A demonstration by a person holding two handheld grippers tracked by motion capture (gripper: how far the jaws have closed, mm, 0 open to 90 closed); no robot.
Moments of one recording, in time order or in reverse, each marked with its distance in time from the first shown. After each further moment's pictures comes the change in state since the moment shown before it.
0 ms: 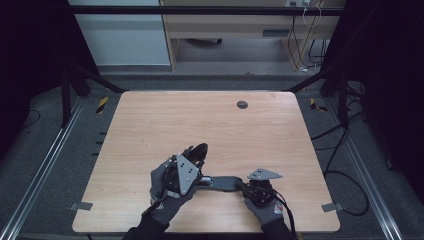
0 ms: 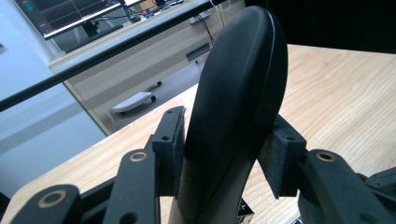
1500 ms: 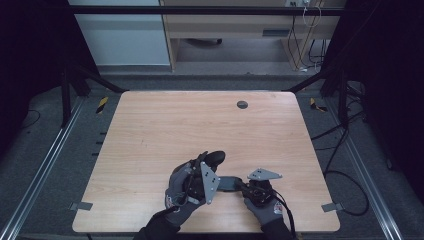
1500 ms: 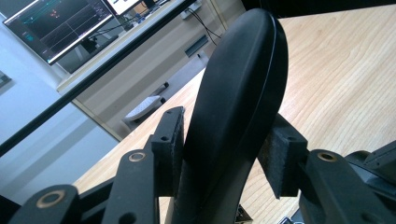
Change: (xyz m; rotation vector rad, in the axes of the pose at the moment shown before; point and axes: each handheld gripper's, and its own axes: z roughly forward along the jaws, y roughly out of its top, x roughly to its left) left arm -0.040 -0.004 0.019 0.036 0.018 0.211; right arm 0.000 0.000 0.001 -0.010 0.006 -0.002
